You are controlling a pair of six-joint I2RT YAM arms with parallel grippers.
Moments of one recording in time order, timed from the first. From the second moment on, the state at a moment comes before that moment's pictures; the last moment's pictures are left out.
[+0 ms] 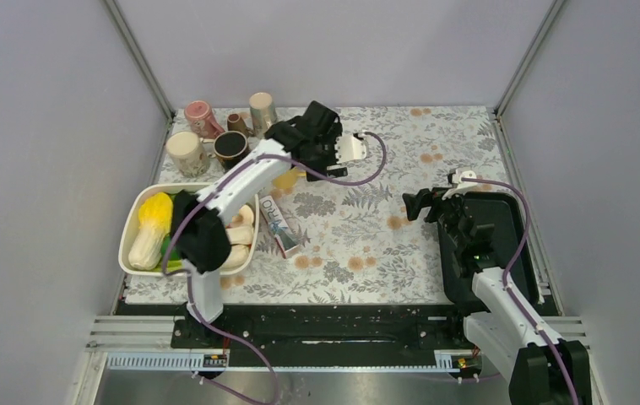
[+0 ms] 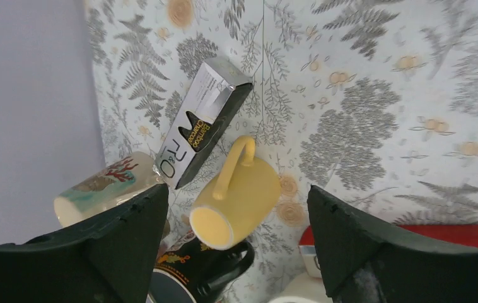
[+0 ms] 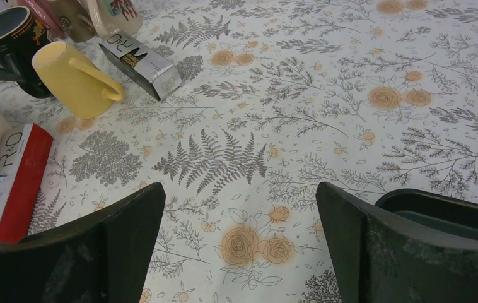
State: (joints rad) left arm -0.63 1.76 1.72 -0.77 0.07 0.86; right arm 0.14 0.85 0.36 0.38 -0.23 0.17
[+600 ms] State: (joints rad) left arm -0.57 2.37 2.15 -1.03 -0.31 1.03; right arm 0.14 0.93 0.33 0.40 -0.23 0.17
